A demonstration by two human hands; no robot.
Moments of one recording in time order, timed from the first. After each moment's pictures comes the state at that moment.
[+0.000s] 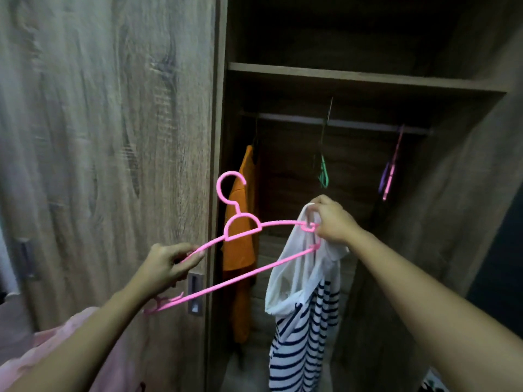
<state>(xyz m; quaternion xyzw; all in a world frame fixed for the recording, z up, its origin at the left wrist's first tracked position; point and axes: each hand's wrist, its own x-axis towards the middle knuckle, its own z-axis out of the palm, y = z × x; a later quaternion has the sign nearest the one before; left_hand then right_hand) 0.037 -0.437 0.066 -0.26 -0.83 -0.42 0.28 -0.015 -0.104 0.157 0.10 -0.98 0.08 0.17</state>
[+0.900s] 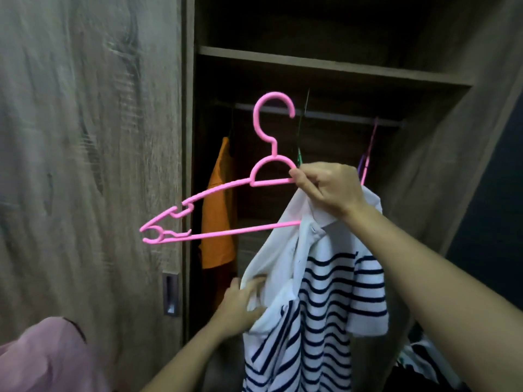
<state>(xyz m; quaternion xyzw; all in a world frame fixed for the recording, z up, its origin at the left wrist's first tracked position) 0.016 -0.284 -0.026 -0.21 -0.92 -0.33 0.03 0.021 -0.092 0.205 0.27 -0.82 0.03 0.51</state>
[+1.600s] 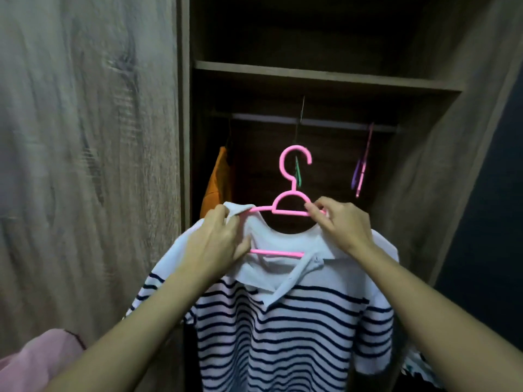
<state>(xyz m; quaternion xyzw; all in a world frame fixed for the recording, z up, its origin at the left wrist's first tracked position) 0.021 -0.312 0.113 -0.25 -0.85 -0.12 0.45 0.019 -0.053 0.153 0.06 -0.91 0.11 0.40</state>
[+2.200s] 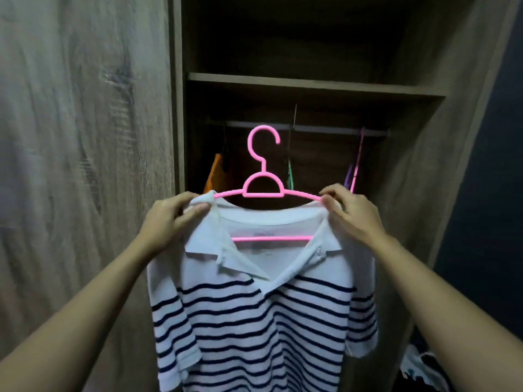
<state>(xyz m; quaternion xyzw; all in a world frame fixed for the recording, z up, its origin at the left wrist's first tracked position) -0.001 -0.380 0.152 -0.26 -0.83 -0.36 0.35 0.034 -0.023 0.179 0.08 -0.91 0.20 0.35</state>
